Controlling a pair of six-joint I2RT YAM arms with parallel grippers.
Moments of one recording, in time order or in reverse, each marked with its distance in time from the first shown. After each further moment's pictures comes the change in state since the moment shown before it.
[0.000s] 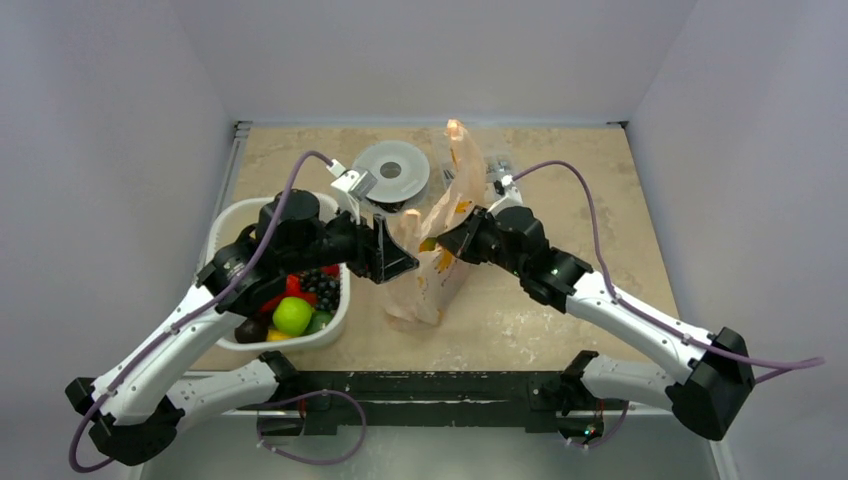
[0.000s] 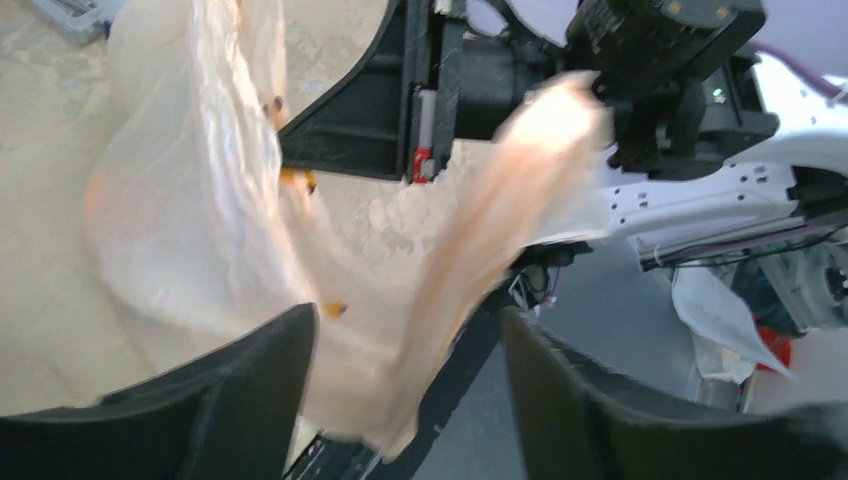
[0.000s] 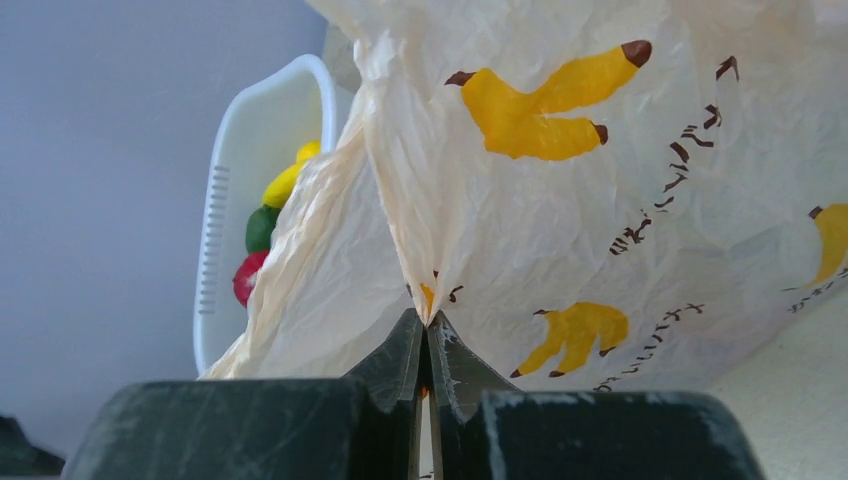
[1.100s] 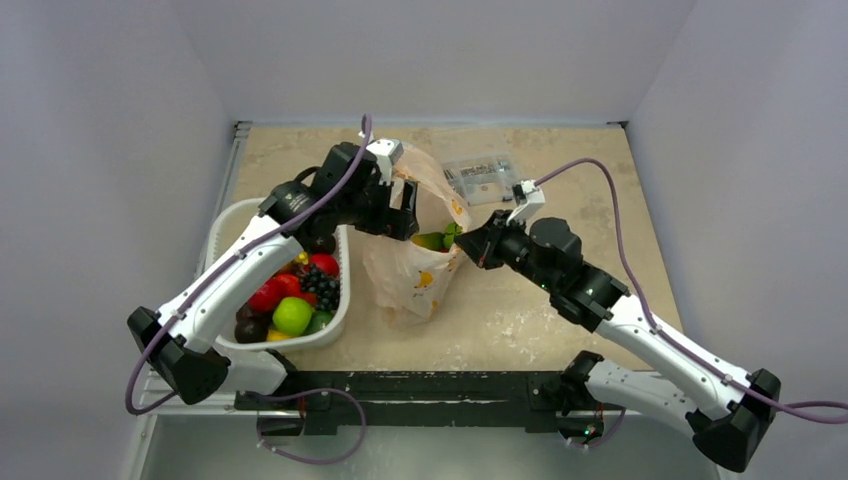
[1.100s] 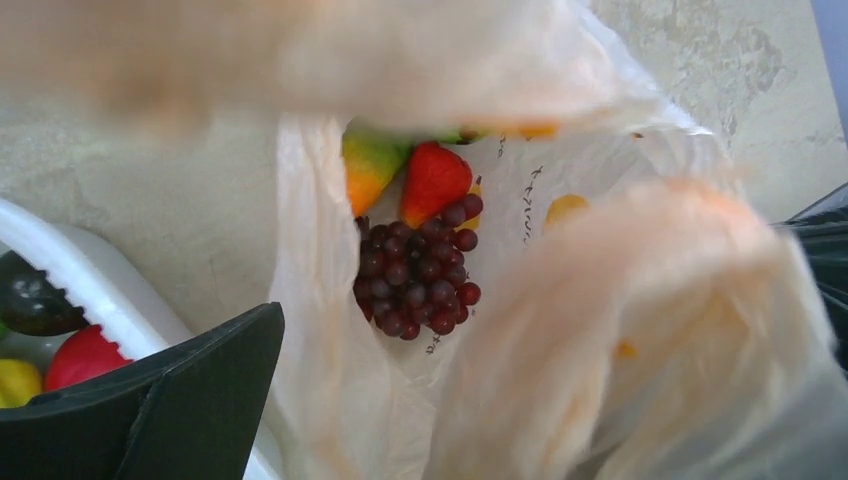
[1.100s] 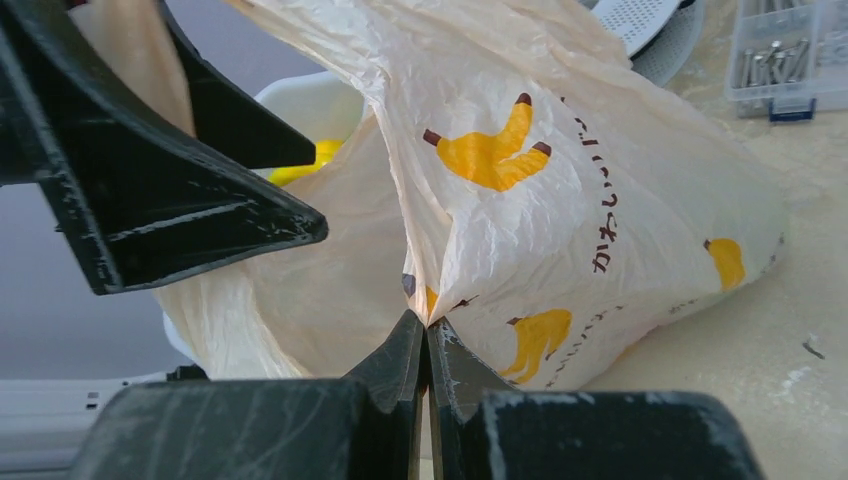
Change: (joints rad) left arm 0.100 0.374 0.297 -0.308 -0.294 0.164; right arm 0.001 -0.228 -0.031 -0.050 -0.021 -0.270
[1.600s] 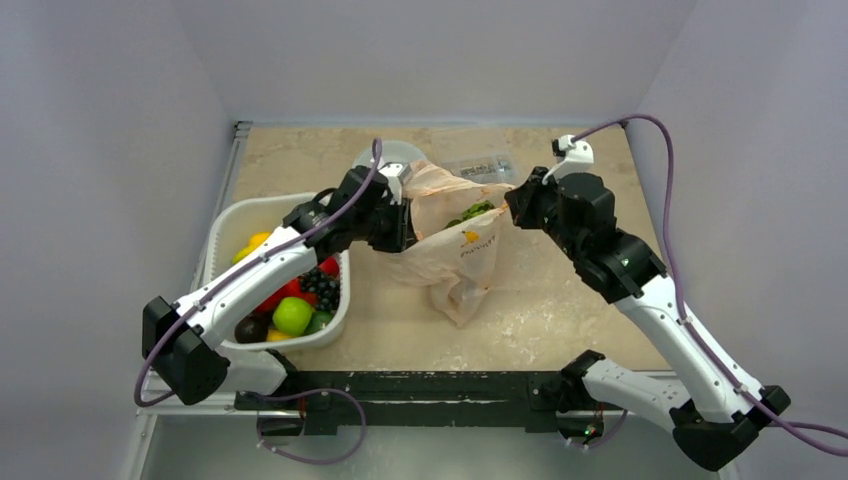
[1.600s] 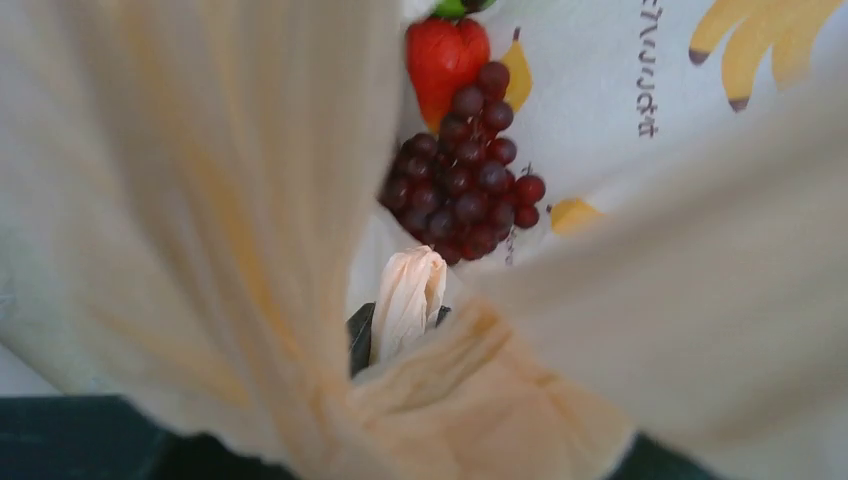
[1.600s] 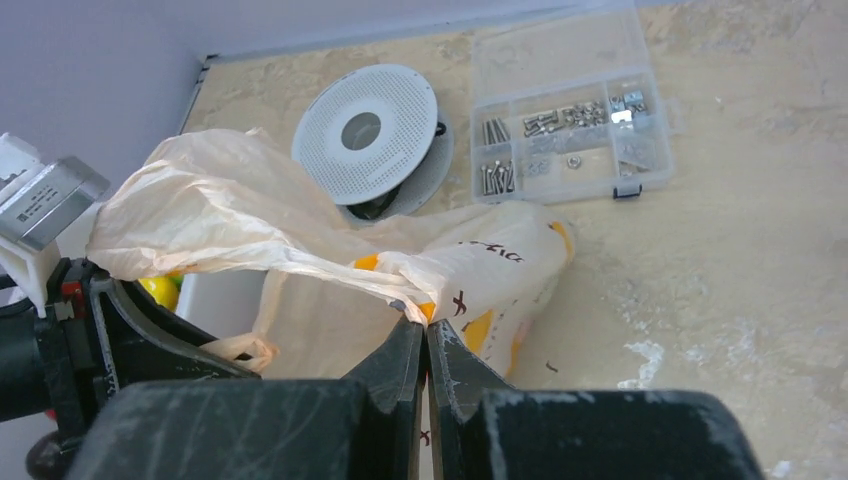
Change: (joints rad) left arm -0.006 0.029 -0.241 0.216 0.127 -0.123; right arm -0.182 0.058 0.332 -0.362 0.233 -0.189
